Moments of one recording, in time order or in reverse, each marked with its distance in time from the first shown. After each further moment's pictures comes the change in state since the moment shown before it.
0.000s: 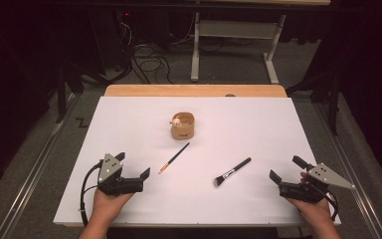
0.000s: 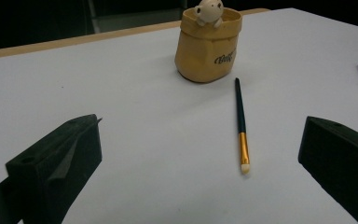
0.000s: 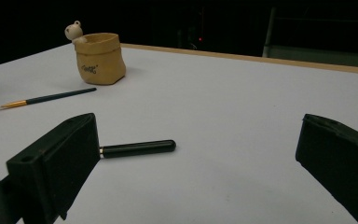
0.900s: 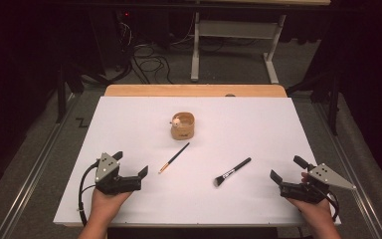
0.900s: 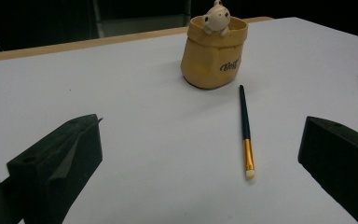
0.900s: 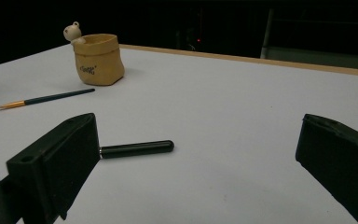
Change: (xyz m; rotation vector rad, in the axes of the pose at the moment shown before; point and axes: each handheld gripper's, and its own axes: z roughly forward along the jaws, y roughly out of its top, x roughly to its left) left arm 0.005 0.000 -0.002 -0.016 0.007 -0.019; right arm 0.000 0.000 -0.001 -0.004 -0.005 -0.002
